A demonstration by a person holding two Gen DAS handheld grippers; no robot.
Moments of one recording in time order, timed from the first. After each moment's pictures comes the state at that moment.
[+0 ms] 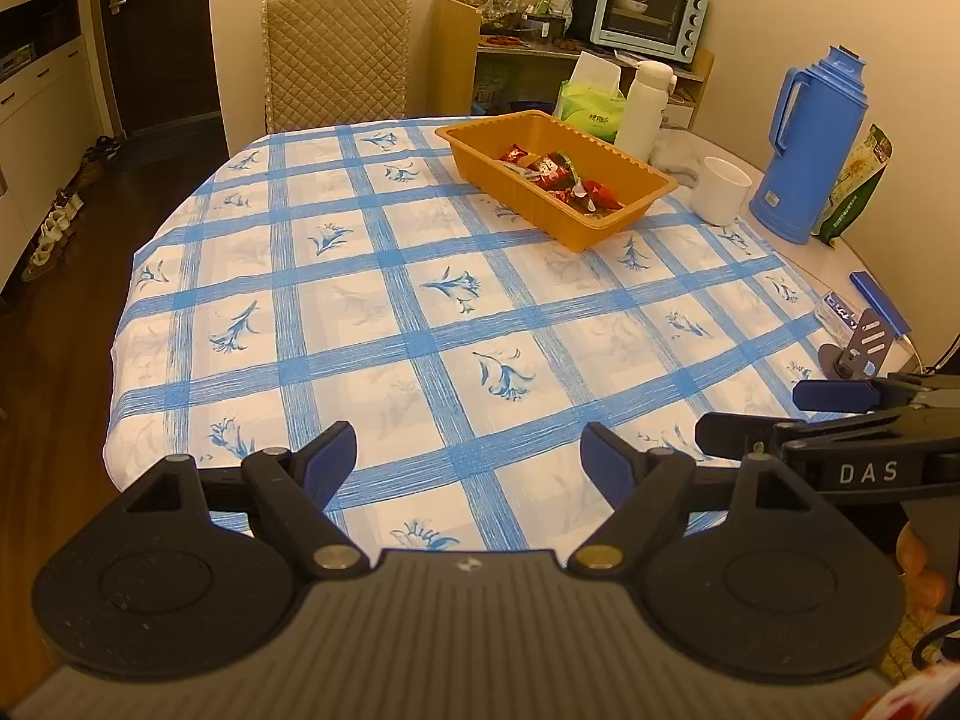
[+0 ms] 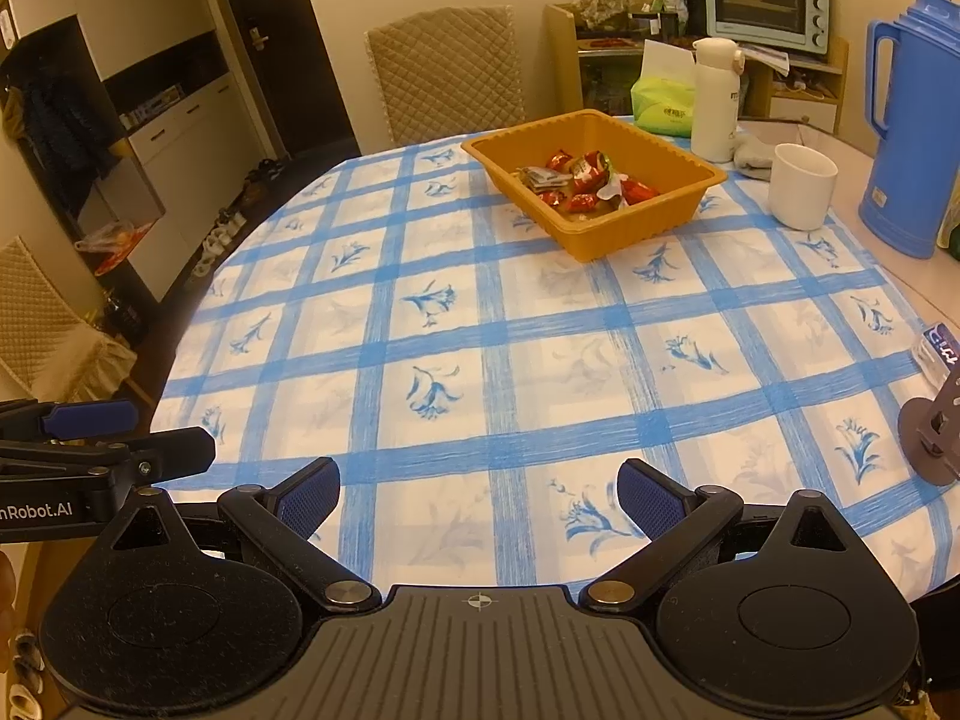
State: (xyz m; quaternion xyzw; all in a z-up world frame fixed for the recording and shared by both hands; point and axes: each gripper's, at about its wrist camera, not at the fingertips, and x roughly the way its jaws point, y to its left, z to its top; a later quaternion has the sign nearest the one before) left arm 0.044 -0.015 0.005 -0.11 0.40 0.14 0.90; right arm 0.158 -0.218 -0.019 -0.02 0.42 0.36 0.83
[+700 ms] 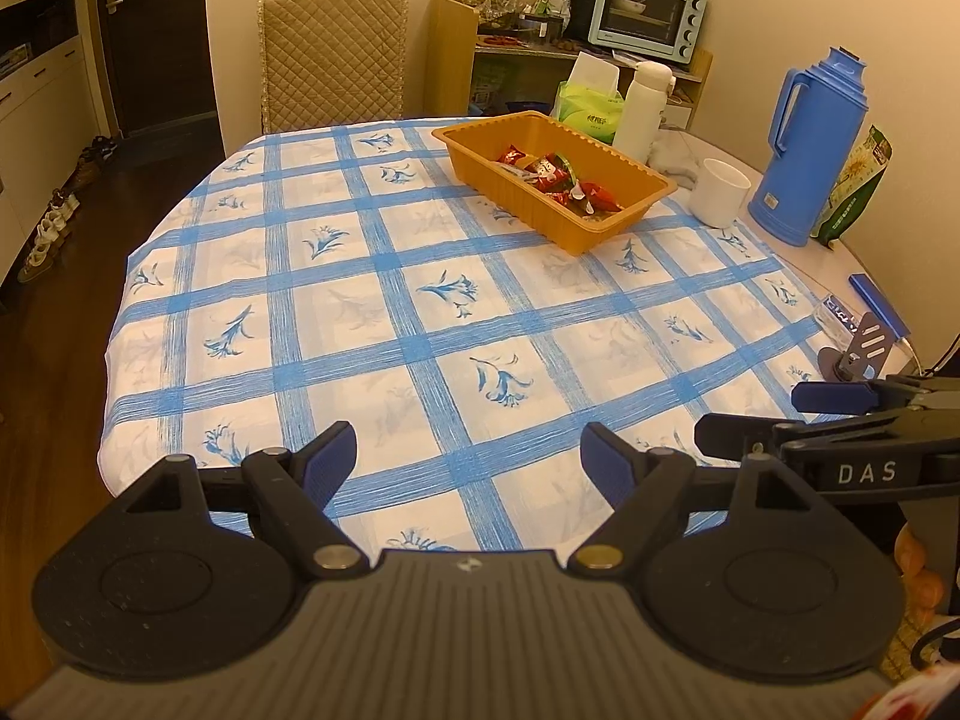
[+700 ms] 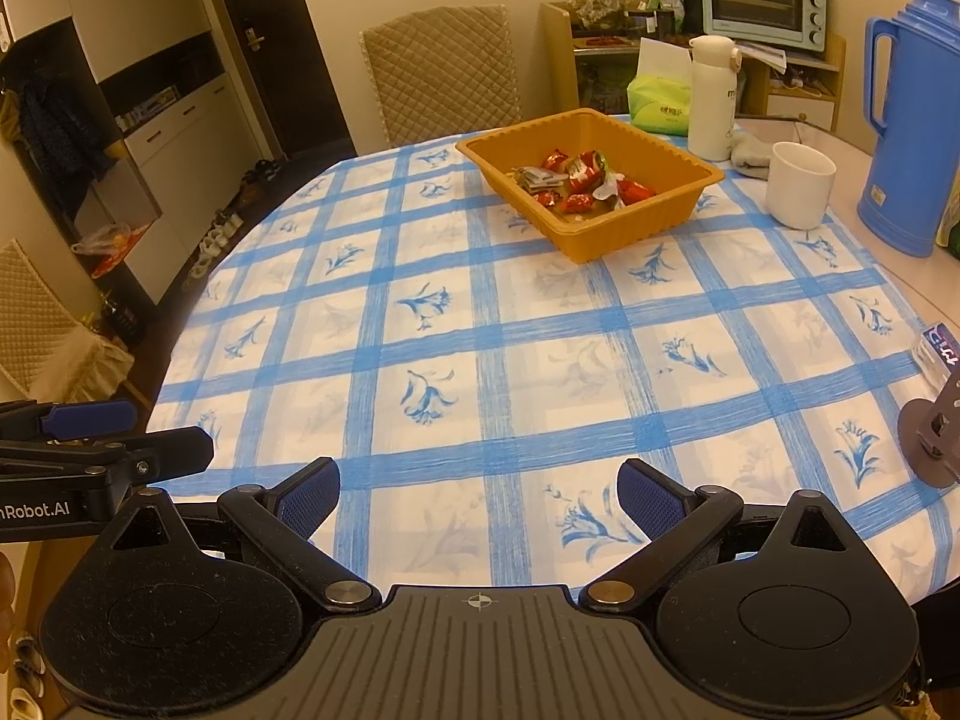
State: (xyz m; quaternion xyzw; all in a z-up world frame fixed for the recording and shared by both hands) left arm 0.047 -0.014 0.005 -0.11 0.39 0.14 0.90; right arm 0.161 -0.219 -0.019 -0.02 0.42 0.35 0.83
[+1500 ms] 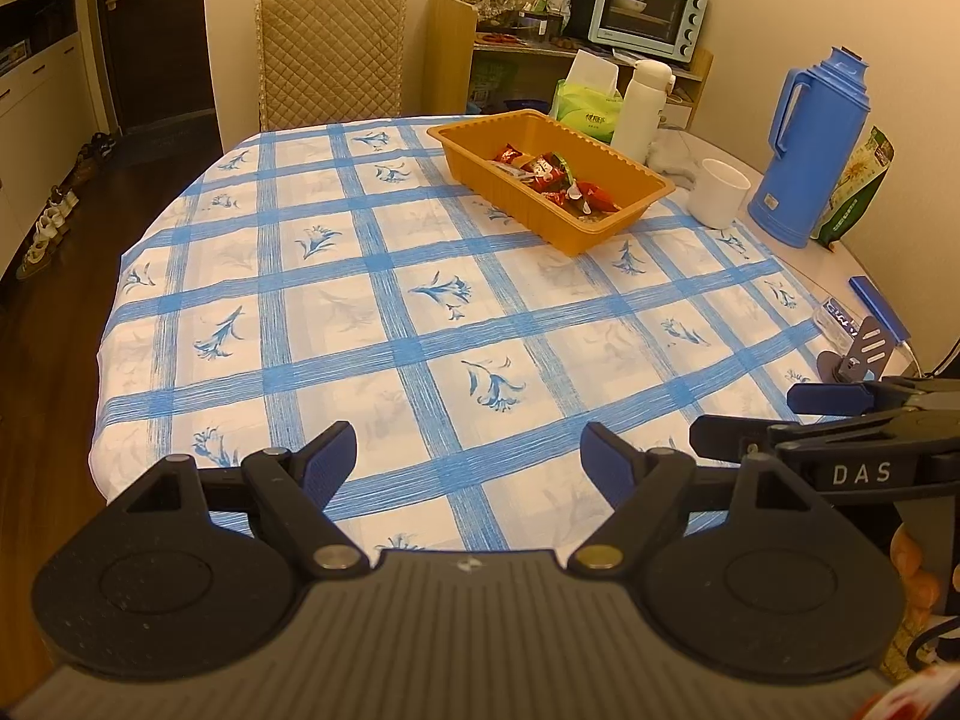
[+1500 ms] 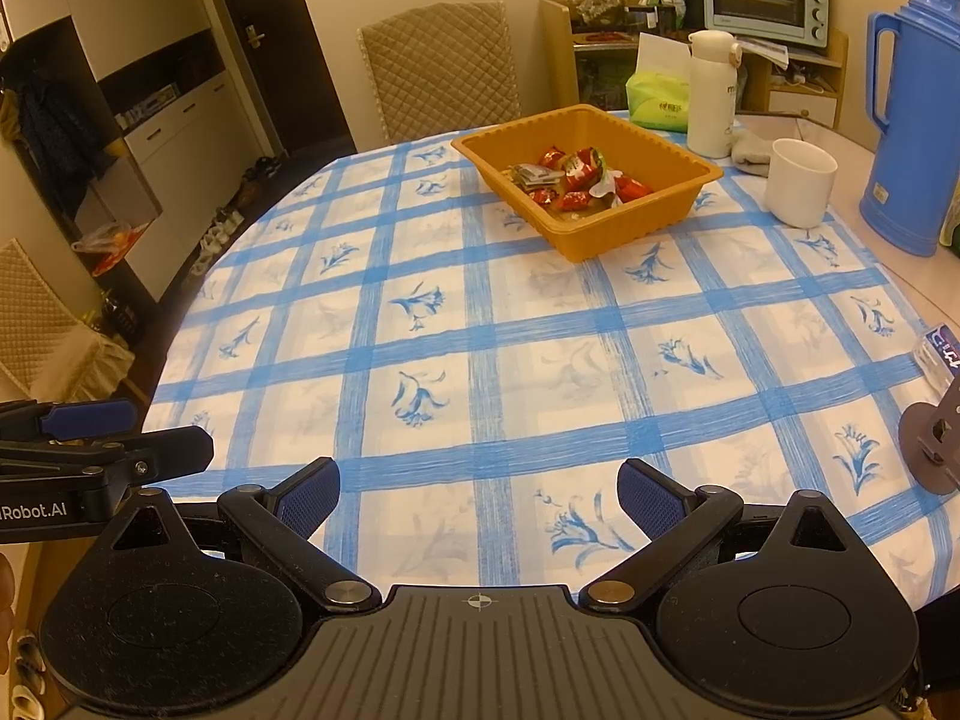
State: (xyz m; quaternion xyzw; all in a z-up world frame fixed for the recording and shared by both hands) left arm 0.051 -0.015 0.003 -0.11 0.40 0.14 0.90; right arm 0.166 -0.219 -0.020 -0.02 0.42 0.35 0.83
